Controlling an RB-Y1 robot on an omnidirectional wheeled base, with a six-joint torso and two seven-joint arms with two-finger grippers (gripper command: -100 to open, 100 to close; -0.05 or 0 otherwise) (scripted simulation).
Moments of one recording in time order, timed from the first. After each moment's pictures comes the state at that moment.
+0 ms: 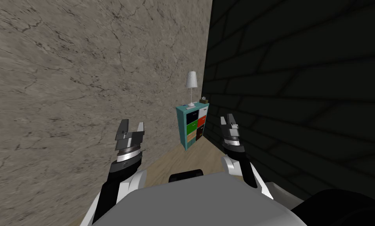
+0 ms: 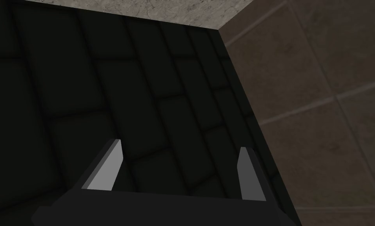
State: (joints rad) left arm 0.52 -0.01 -0.02 -2.39 -0.07 -0.47 0.02; right arm 0.52 -0.02 -0.07 -2.34 0.00 -0.53 0.10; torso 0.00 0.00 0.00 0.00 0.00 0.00
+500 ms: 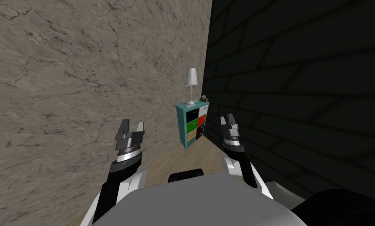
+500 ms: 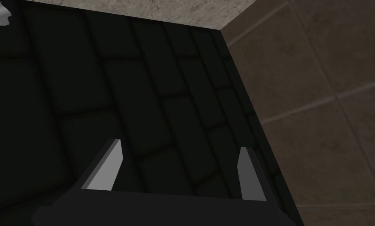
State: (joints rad) left arm 0.52 -0.01 -0.02 -2.39 -0.07 -0.47 0.02; right arm 0.52 -0.02 -0.07 -2.34 0.00 -0.53 0.10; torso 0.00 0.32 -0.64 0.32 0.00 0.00
